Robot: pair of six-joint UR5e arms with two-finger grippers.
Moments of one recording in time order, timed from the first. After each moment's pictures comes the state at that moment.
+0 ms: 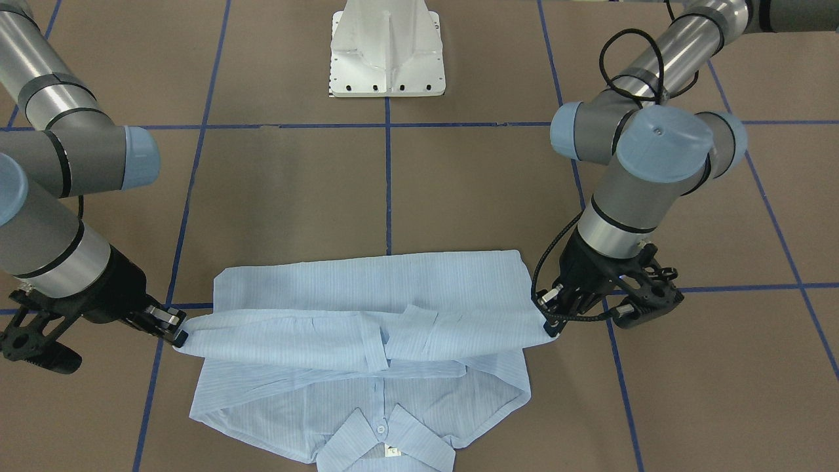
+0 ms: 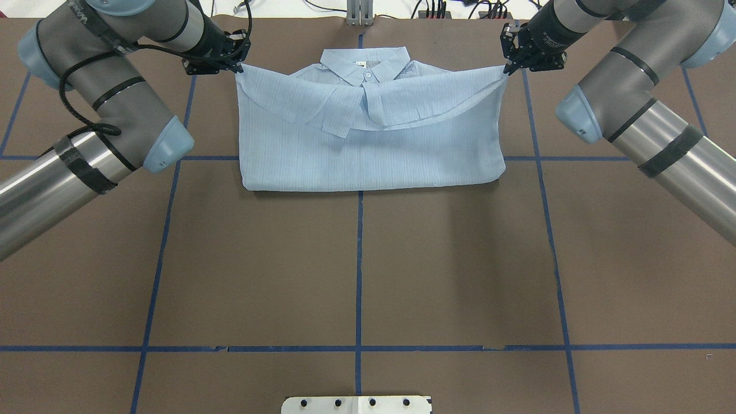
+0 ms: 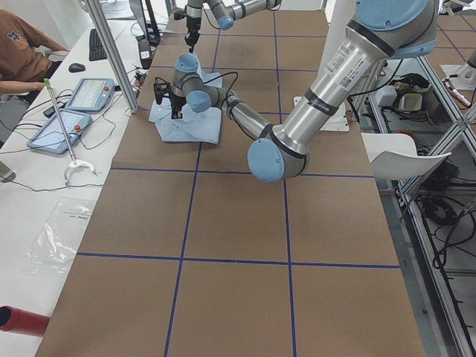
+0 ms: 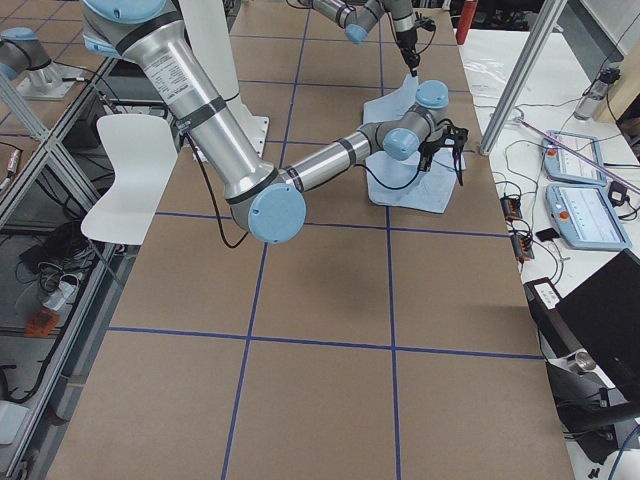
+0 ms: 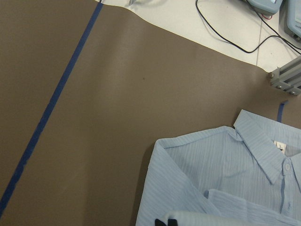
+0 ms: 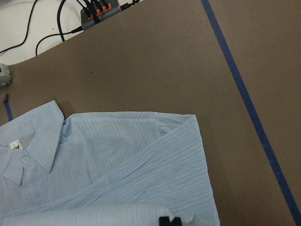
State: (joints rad) left arm -0.92 -2.30 -1.34 -2.04 -1.95 -1.41; right arm 1.04 -0.93 1.37 -1.20 2.20 1.27
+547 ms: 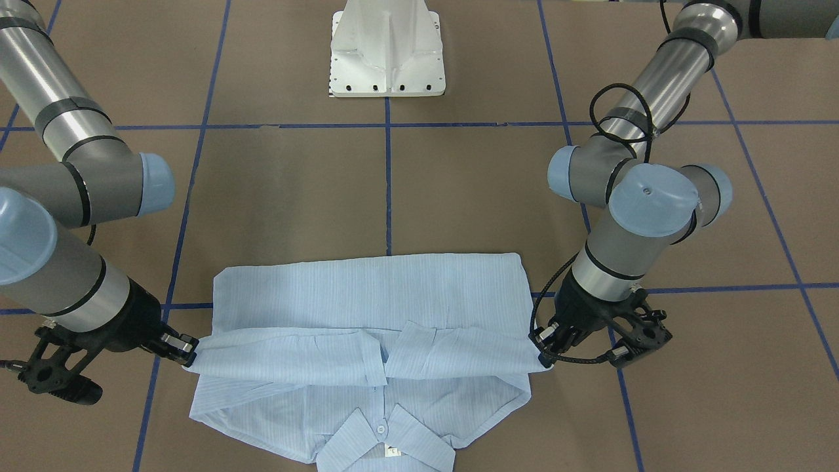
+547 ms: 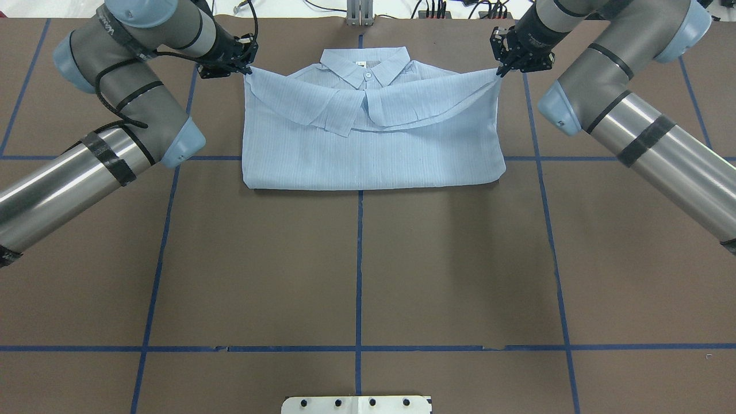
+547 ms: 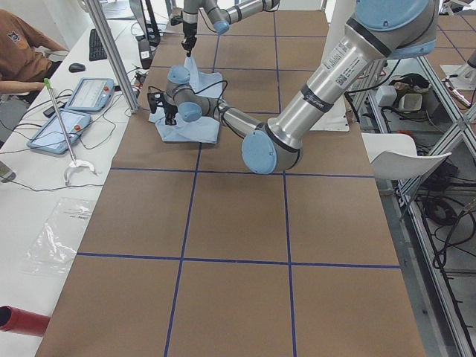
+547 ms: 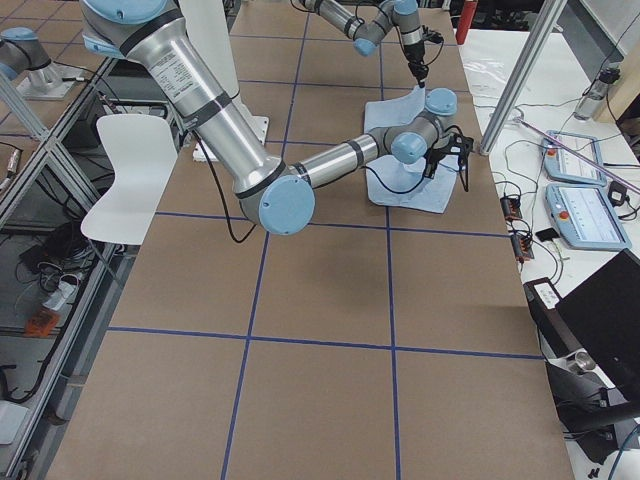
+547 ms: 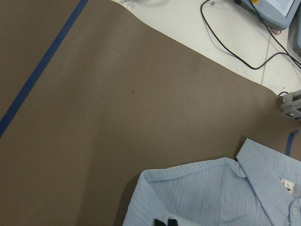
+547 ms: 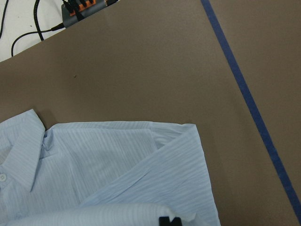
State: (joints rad) left arm -0.91 -2.33 -1.17 -2.20 -1.94 -1.45; right arm 1.02 -0.85 1.23 -1.20 2.19 1.26
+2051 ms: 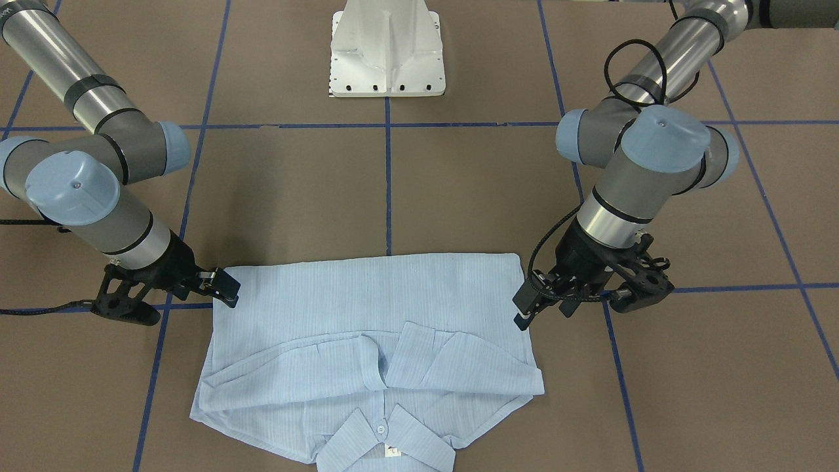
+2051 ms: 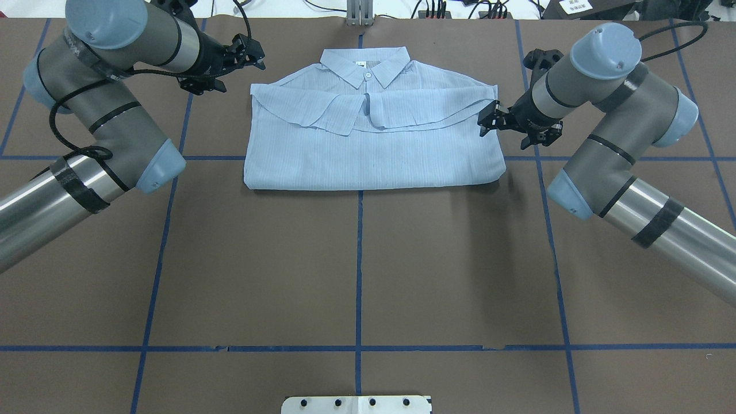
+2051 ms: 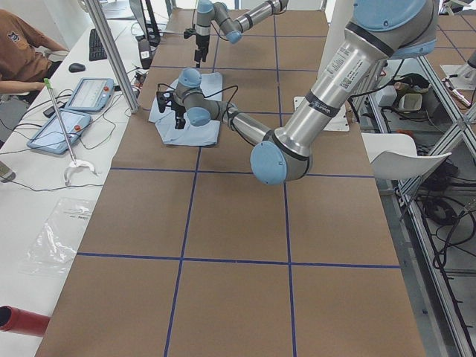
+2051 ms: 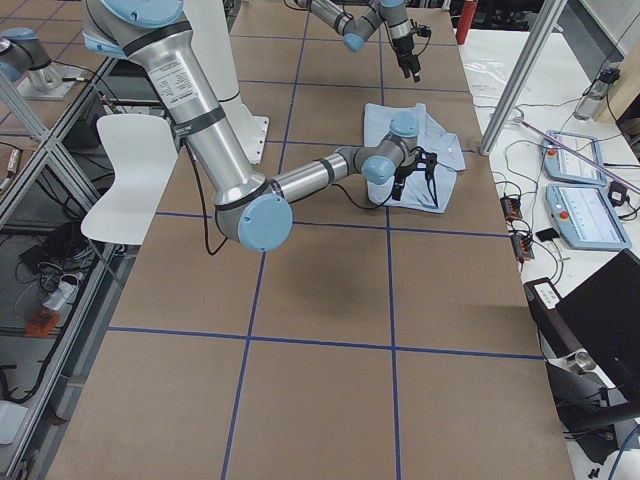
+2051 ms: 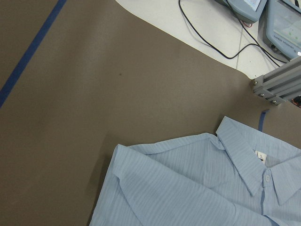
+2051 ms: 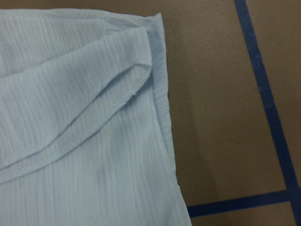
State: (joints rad) left arm -0.89 -2.21 -1.41 -2.20 -1.94 -1.46; right arm 0.87 -1.10 1.42 -1.11 2.12 1.23
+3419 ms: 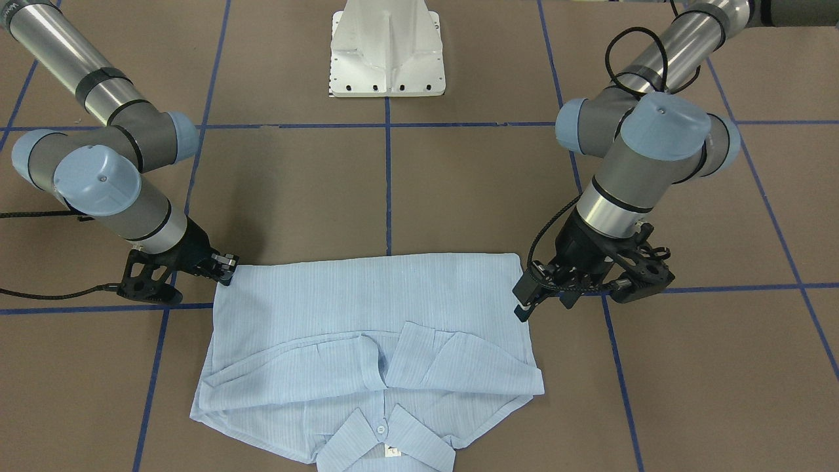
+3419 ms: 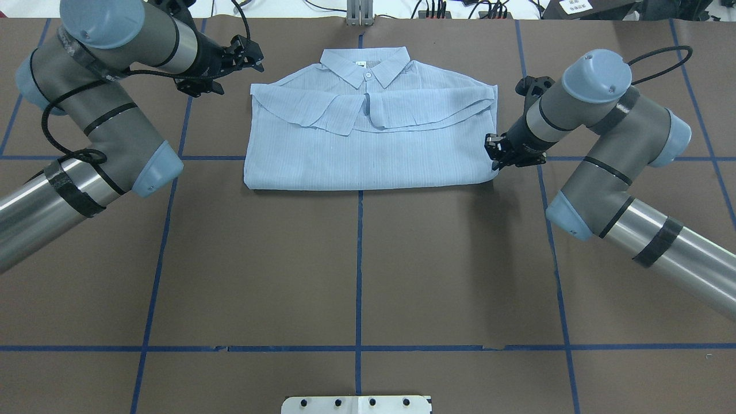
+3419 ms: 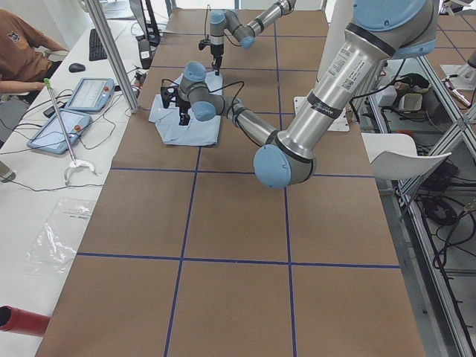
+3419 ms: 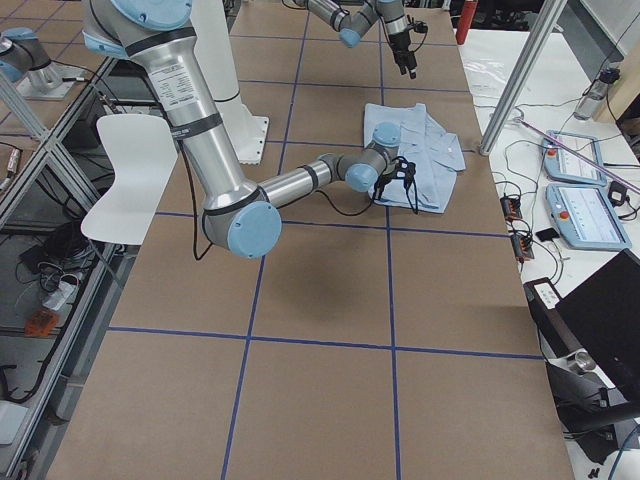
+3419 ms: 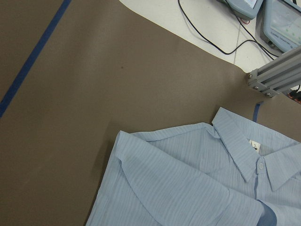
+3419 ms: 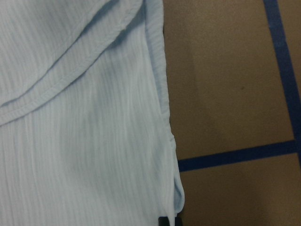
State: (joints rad) left arm -0.89 -2.20 -1.45 -2.15 -1.94 -1.46; right arm 0.84 -1.12 1.45 -1.13 2.16 1.23
